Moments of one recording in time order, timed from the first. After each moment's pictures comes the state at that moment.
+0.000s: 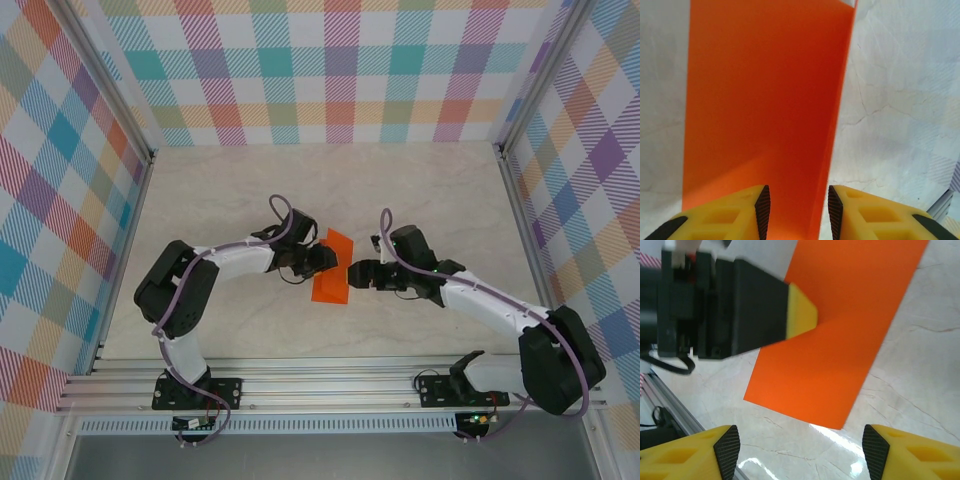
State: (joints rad) left arm -0.61 1.81 1.05 -0.20 0.39 -0.87; right arm 0.60 1.27 0.67 -0.21 -0.42 0.55
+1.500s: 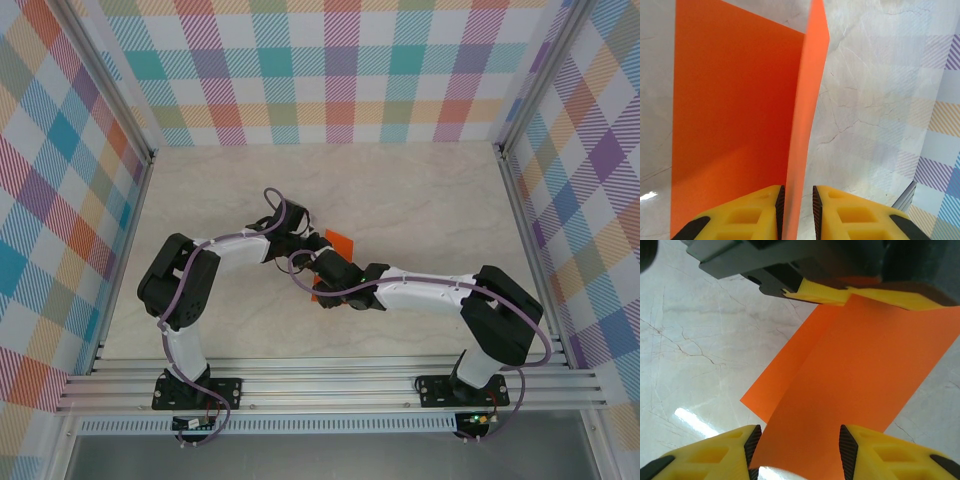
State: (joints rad) left arm -0.54 1.86 1.10 -0.16 0.52 -0.87; right arm 1.02 1.62 0.96 -0.36 0.20 0.37
